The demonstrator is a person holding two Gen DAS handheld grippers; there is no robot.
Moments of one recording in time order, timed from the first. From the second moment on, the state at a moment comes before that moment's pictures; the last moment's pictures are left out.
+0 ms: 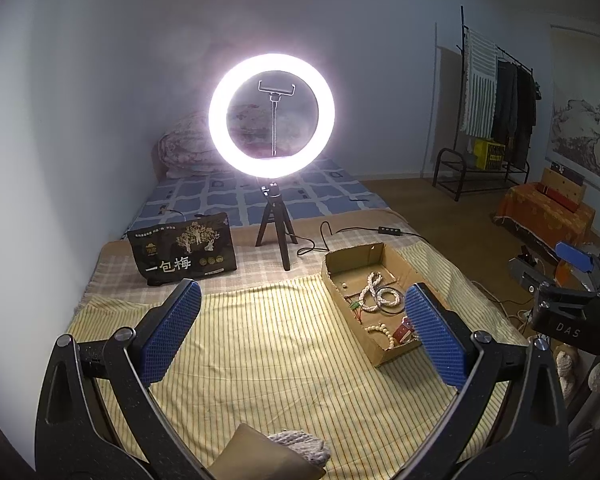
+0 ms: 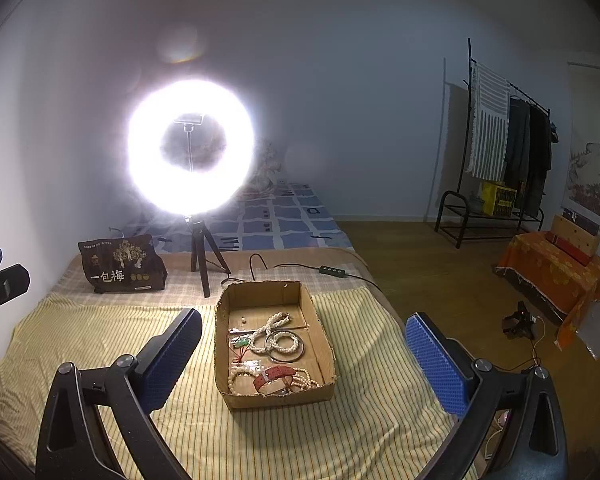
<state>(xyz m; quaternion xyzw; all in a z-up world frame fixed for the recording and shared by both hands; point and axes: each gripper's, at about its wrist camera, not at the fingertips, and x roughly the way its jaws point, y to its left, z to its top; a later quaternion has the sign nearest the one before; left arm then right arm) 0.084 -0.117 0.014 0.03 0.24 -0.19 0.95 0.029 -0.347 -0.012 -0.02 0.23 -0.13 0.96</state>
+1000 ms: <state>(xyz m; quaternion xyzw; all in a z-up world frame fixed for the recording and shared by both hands) 0.082 -0.123 0.017 0.04 0.24 -0.19 0.95 0.031 -0.348 -0.016 -0.02 0.23 -0.13 0.96</state>
